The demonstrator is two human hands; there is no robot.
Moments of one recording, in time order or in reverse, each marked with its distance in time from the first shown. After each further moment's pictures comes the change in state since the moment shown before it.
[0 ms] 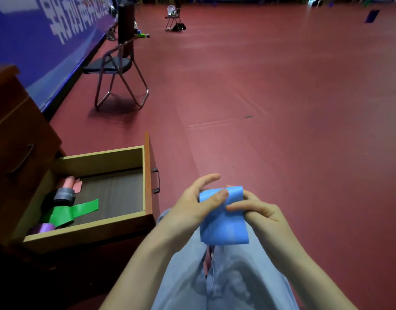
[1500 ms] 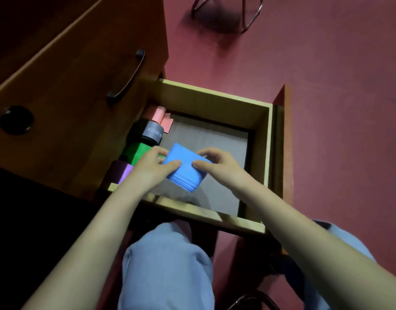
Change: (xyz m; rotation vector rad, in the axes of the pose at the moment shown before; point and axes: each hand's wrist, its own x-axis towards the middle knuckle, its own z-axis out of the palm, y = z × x) left_hand 0.042 -0.154 -0.371 0.236 0.736 -0.396; right_hand 0.261 0.179 0.302 -0.400 -0.567 0.416
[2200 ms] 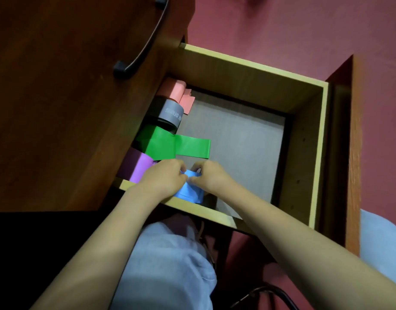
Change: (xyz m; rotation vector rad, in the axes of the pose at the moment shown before) left_hand 0.047 -0.062 0.004 0.706 -0.247 -0.042; right_hand 0.087 0.071 0.072 -0.653 -0.176 0.132
